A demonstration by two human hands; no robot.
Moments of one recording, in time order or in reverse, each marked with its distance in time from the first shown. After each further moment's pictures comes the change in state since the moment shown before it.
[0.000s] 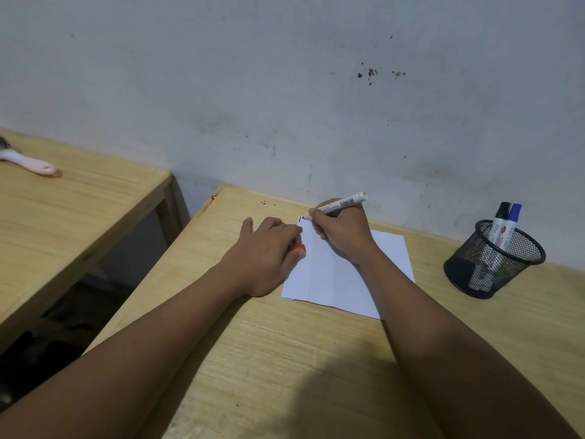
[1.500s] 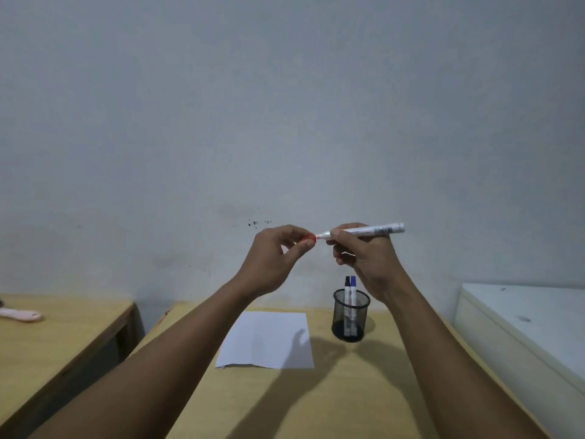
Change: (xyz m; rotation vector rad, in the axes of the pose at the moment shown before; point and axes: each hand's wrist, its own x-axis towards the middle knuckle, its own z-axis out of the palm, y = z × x) left_hand -0.006 0.246 -0.160 -0.554 0.463 0.279; right_hand -0.206 -0.202 -0.213 0.375 0.127 -0.401
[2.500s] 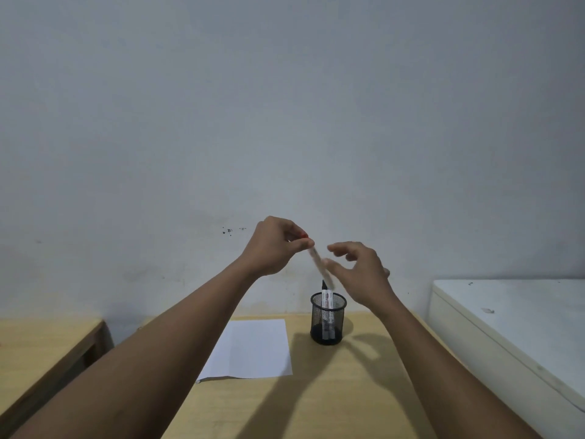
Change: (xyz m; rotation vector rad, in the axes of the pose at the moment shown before) left_hand 0.049 0.015 0.033 0.063 -0.125 -0.082; right_hand -0.014 0.017 -0.041 -0.824 0.240 0.057
